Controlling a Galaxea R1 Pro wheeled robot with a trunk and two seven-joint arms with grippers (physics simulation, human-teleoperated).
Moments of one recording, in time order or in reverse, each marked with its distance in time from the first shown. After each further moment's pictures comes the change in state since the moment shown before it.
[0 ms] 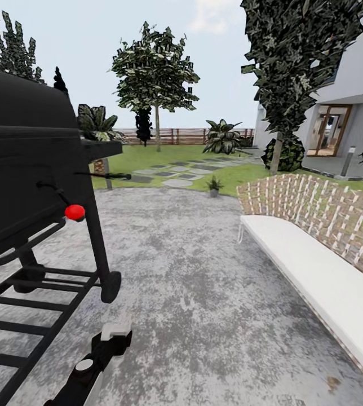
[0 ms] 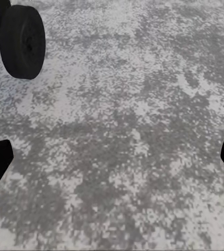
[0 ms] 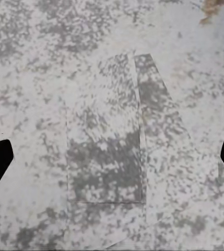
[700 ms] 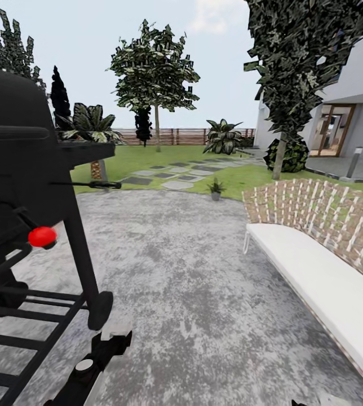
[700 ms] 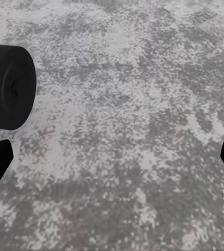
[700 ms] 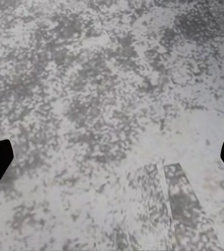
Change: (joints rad) left arm 0.000 0.000 0.000 0.000 0.000 0.000 0.001; right arm 0.000 0.001 0.000 0.003 -0.001 -0.147 0.000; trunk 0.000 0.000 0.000
